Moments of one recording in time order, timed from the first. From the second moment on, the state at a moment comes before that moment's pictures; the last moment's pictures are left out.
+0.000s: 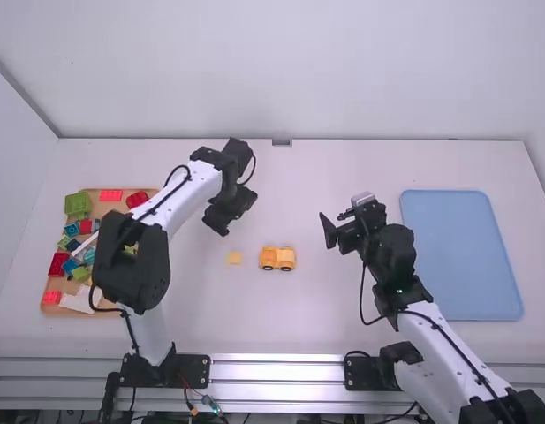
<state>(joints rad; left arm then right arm) -0.32 1.89 1.56 -1.10 0.00 -1.20 0.27 1.00 0.35 0.41 -0.20 -0.08</state>
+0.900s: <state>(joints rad) -0.06 1.88 1.43 -1.11 0.40 1.16 0.27 1.00 0.35 0.43 -0.20 -0.08</state>
